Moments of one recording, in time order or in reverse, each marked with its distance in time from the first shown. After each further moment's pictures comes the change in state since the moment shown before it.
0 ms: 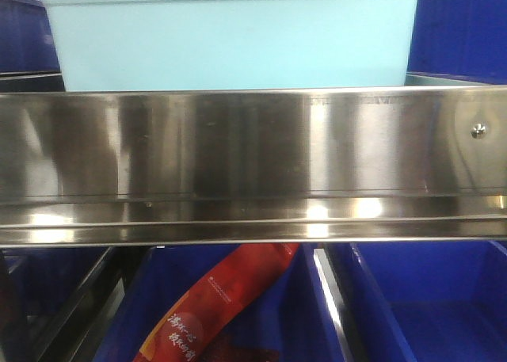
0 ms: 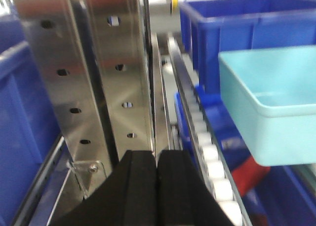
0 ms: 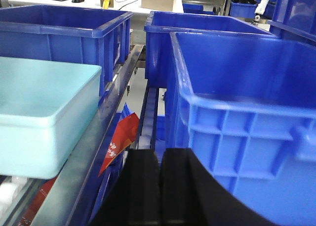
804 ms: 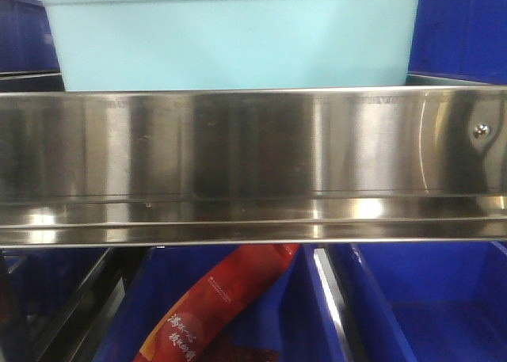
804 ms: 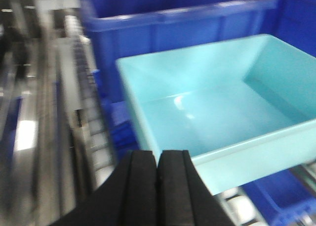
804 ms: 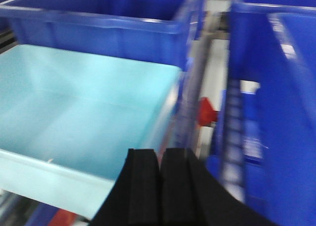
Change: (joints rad) left arm -0.203 0.498 -0.328 -0.326 -0.011 0.237; right arm 0.209 0.561 -0.347 0.112 -0.026 0.000
